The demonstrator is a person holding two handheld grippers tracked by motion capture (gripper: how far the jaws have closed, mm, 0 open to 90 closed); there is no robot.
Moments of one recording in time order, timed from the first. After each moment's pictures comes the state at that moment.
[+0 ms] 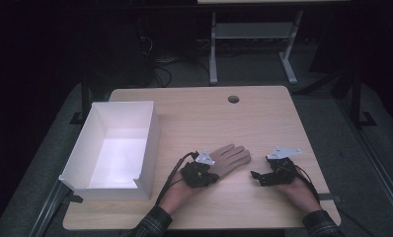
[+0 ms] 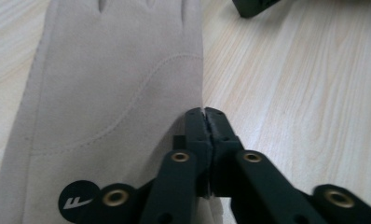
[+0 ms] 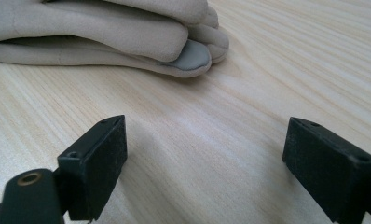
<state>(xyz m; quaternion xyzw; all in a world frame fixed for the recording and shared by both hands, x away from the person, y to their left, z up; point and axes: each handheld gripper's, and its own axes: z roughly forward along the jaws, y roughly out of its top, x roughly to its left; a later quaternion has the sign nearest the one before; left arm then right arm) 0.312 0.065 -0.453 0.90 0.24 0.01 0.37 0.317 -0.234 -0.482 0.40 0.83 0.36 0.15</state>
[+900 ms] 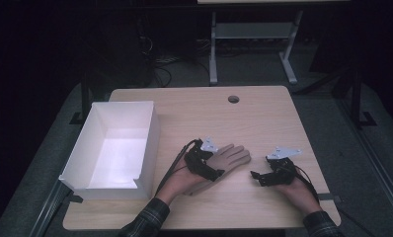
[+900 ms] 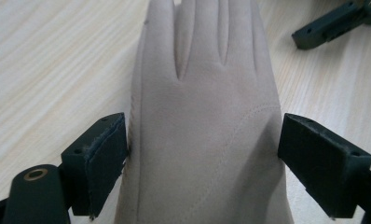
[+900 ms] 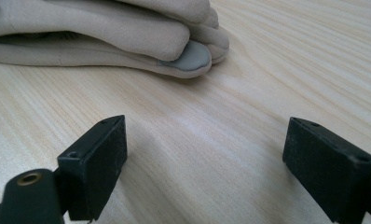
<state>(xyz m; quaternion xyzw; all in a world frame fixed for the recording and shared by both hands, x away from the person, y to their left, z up) 0.348 0.051 -0.451 0.91 0.23 0.07 0.35 0.317 -0.234 -0.482 0.40 0.83 0.36 0.15</state>
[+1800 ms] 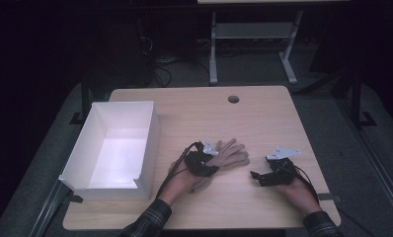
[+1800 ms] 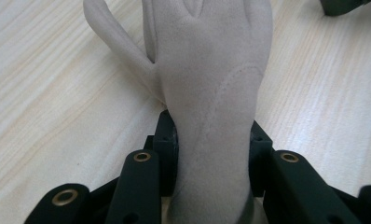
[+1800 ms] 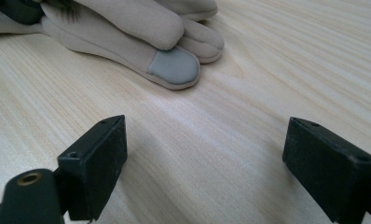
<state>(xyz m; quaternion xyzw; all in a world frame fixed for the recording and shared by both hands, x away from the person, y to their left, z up) 0.347 0.056 -0.453 0.91 0.25 0.07 0.32 0.316 -0.233 -0.482 0.40 0.83 0.36 0.15</state>
